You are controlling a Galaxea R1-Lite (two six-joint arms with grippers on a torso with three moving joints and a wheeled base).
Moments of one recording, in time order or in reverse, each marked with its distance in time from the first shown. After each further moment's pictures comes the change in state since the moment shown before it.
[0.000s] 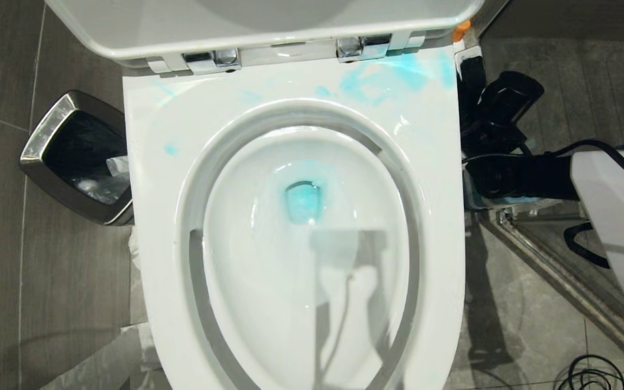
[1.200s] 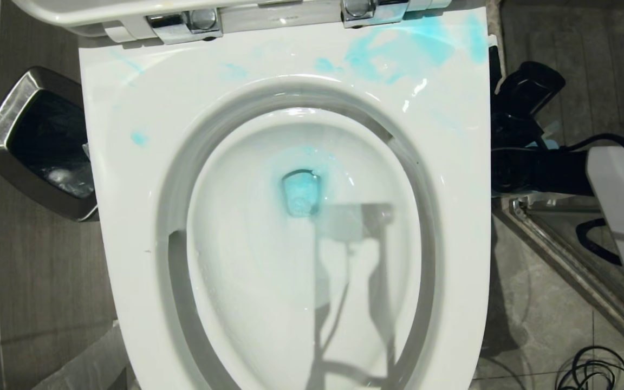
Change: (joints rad) left arm 0.000 0.000 0.001 0.000 -0.001 0.000; right arm -0.034 -0.016 -0.008 -0.034 -0.012 -0.089
